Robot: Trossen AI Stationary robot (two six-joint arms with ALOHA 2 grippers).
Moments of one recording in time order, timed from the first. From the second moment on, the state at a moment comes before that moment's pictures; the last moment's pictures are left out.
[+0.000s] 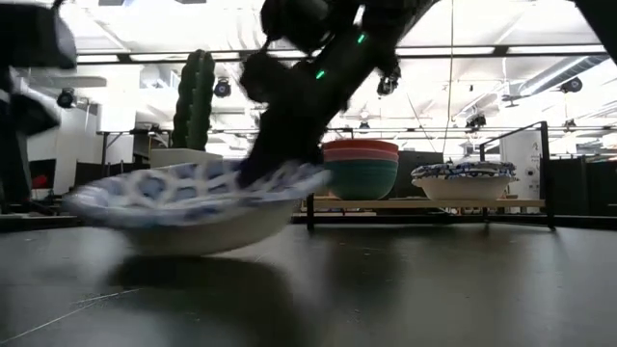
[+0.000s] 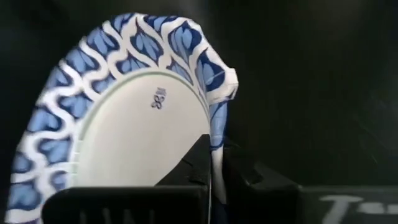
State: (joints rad) left arm -0.82 1.42 0.72 -0.56 -0.43 -1.09; right arm 0.06 2.06 1.46 -0.21 -0.07 0.27
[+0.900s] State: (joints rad) left arm -0.83 1.26 0.93 -0.74 -0.80 -0.78; right arm -0.76 1.23 1.33 -1.02 0.01 0.20
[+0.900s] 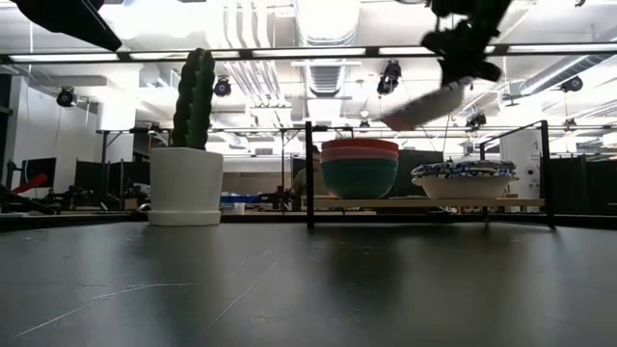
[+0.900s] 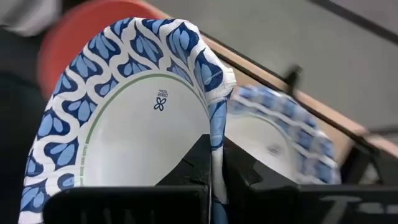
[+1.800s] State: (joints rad) left arm -0.83 1.27 0.93 -0.73 -0.80 -0.80; right arm -0.96 1.22 1.14 -0.88 0.16 0.16
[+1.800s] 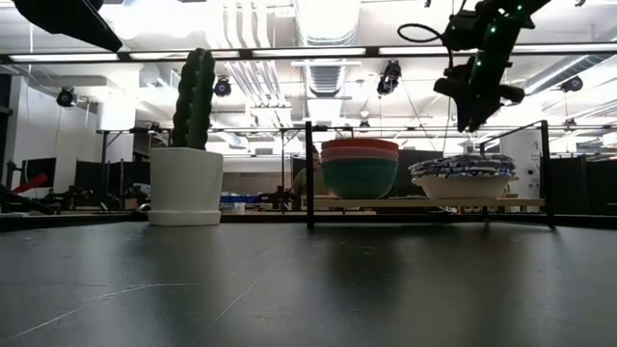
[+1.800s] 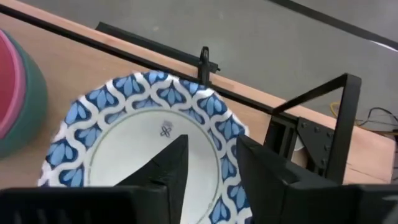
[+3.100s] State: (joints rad) left arm -0.80 1.37 0.93 -0.62 -0.94 -0.86; right arm 0.32 1.13 0.94 -1.05 -0.04 0.47
